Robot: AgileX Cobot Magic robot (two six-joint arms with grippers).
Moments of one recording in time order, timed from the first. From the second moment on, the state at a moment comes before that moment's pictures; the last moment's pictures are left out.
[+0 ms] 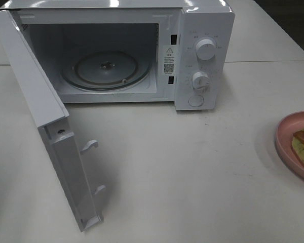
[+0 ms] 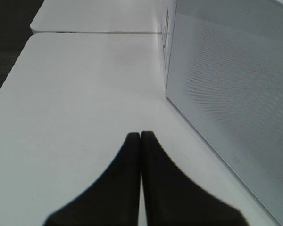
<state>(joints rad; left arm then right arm) 0.04 0.51 -0.31 -0.09 0.31 0.09 0.00 0.00 -0.51 -0.03 1.04 0.04</state>
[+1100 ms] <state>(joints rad) 0.04 1.21 -0.20 0.21 -0.75 -0.12 0.00 0.00 -0.51 -0.03 1.04 0.04</state>
